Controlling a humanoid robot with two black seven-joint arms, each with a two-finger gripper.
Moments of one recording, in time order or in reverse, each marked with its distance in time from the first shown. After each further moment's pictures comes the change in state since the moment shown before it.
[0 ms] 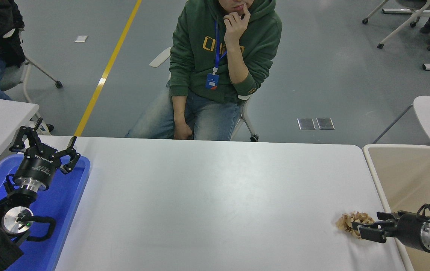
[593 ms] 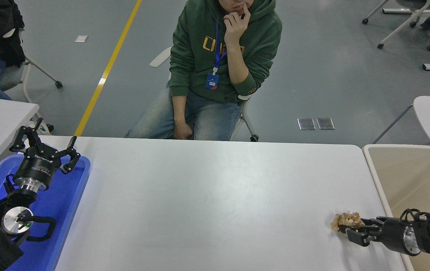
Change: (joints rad) left arm 0.000 0.000 0.000 0.000 0.000 0.000 0.000; right arm -0.013 0.079 -0.001 -0.078 -0.003 0.003 0.000
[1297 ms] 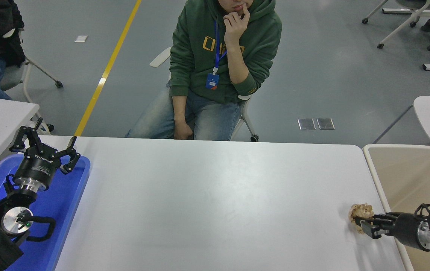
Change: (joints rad) left arm 0.000 0.000 0.000 0.000 0.000 0.000 0.000; right arm 0.038 -0.157 0.021 0.114 0.019 0.005 0.004
